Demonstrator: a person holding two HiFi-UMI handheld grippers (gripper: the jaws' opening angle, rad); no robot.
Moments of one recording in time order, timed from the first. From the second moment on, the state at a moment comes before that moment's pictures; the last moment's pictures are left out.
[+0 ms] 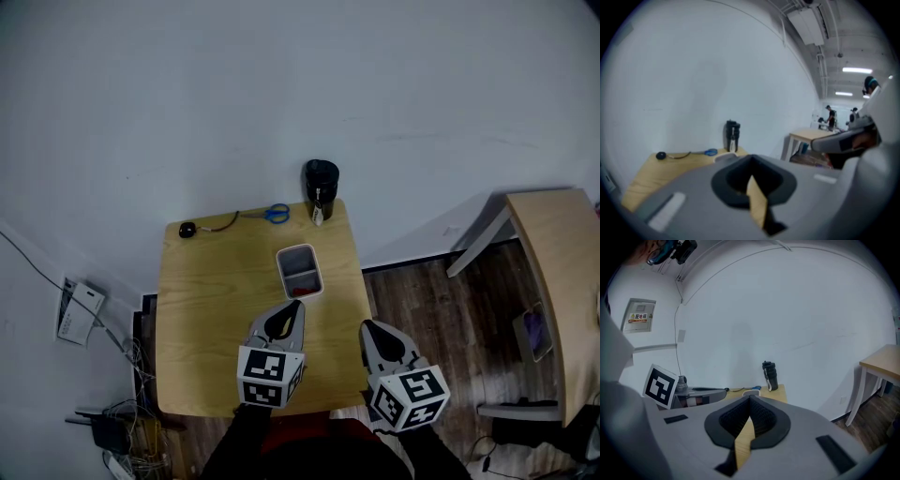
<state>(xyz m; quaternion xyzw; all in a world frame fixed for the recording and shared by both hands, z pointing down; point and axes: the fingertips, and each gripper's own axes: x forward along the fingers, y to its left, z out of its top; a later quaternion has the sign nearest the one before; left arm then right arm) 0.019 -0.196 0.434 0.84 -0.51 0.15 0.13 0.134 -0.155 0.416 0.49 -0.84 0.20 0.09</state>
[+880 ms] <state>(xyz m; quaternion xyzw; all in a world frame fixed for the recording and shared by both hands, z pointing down) 0.006 -0.117 0.398 0.83 -0.54 0.11 0.12 0.140 -0.096 0.386 0.48 -0.86 0.16 0.07</state>
